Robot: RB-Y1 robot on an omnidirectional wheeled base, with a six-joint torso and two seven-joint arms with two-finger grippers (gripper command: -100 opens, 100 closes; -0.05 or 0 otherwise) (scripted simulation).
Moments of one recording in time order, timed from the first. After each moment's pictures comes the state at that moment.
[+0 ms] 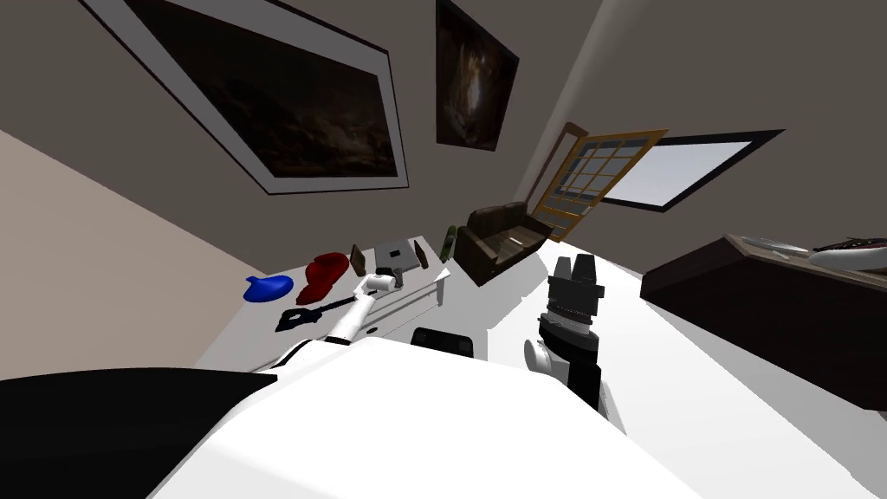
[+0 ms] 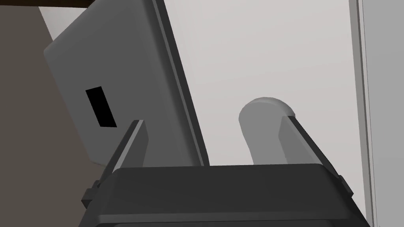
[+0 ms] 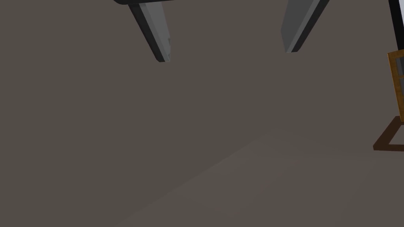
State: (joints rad) left arm -0.10 0.32 0.05 -1.39 0.26 0.83 0.29; right arm 0.54 -0.04 -0.06 -2.30 0.05 -0.58 0.17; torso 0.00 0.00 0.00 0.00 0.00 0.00
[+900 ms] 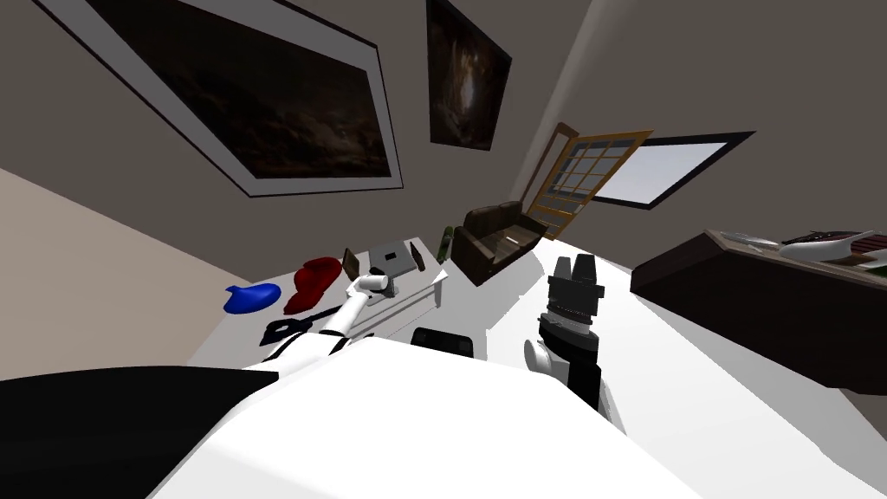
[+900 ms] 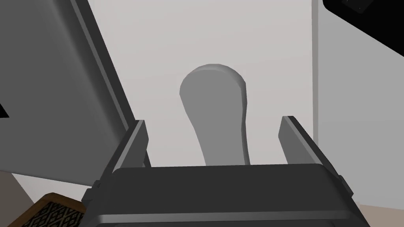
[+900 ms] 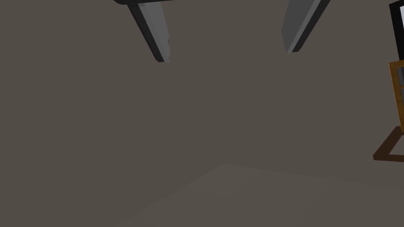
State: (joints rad) left arm -0.15 0.40 0.08 -1.21 0.36 1.02 0.34; right arm 0.54 -0.04 -0.06 -2.30 0.05 -0.58 0.17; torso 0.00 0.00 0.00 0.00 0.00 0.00
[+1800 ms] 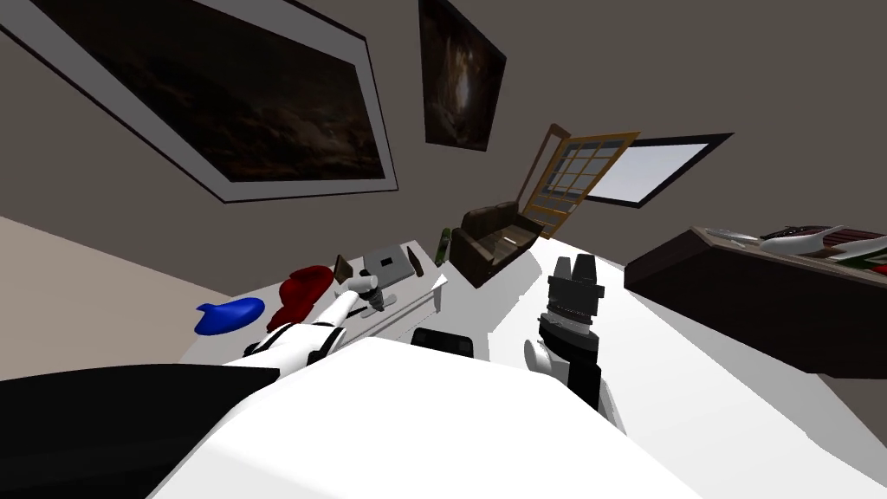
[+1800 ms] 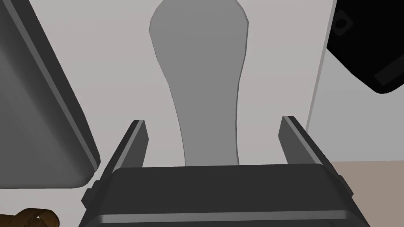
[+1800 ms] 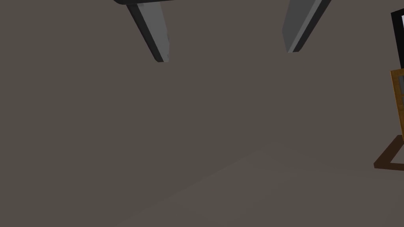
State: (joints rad) left arm -0.21 0.50 0.12 -0.95 0.48 1.20 0.37; right arm 0.54 -0.04 -0.06 -2.30 0.05 -0.58 0.17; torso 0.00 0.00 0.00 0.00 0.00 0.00
